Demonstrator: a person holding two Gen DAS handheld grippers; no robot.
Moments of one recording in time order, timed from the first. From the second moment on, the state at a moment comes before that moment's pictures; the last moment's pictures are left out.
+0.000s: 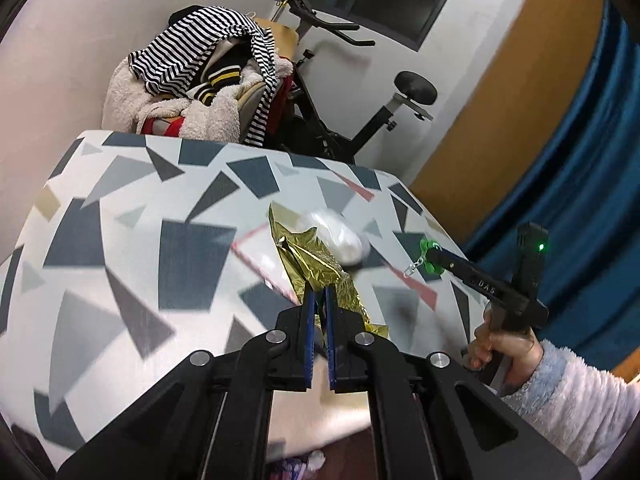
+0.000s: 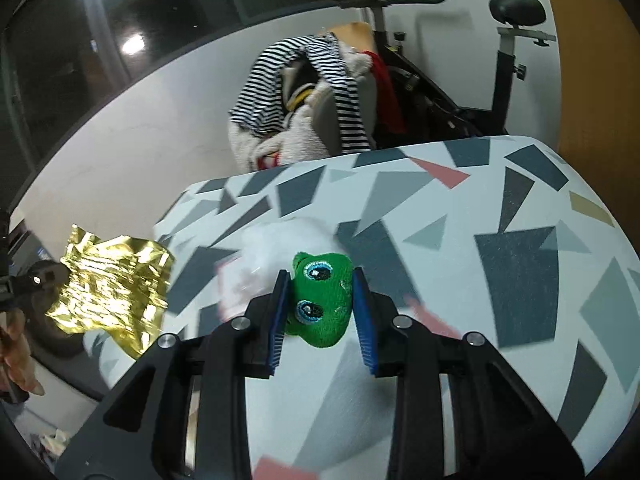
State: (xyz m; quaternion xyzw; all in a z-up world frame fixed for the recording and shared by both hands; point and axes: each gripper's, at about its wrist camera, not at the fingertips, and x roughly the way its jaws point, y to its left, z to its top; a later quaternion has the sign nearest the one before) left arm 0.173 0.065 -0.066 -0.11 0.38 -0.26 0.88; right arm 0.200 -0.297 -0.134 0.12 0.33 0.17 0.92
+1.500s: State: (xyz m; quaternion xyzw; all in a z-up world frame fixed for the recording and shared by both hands) left arm 0.045 -0.023 -0.260 0.00 0.53 -0.33 0.78; right arm 0.028 -0.265 -0.186 0.14 0.36 0.20 0.90
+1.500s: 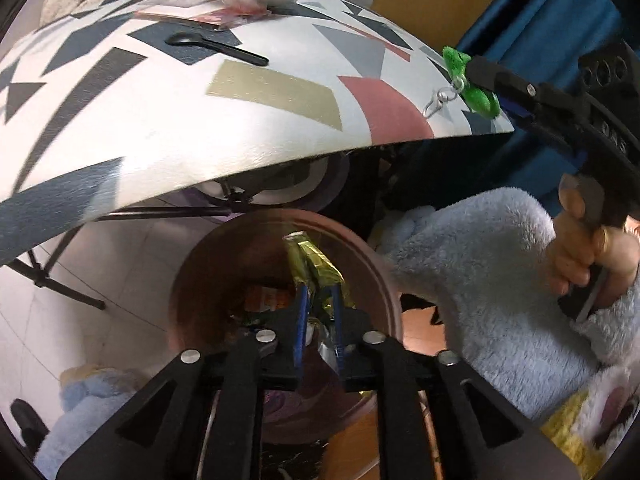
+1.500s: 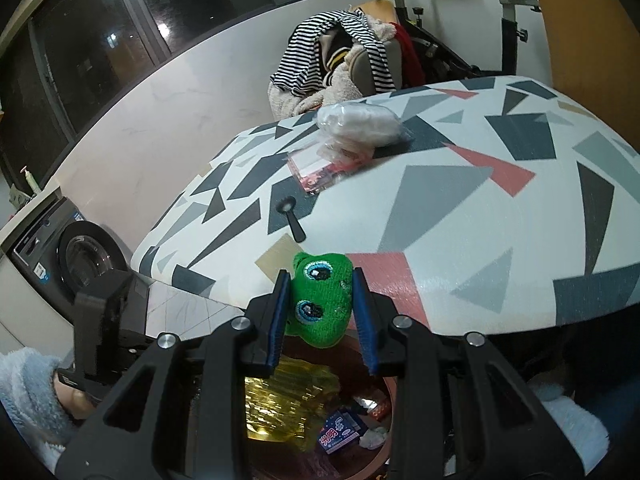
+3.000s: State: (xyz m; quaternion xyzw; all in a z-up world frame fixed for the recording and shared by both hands) left arm 0.004 0.077 -0.199 -0.03 0.36 -0.12 0.93; right arm 0.026 -0.173 -0.290 0.00 0.50 0.23 0.84
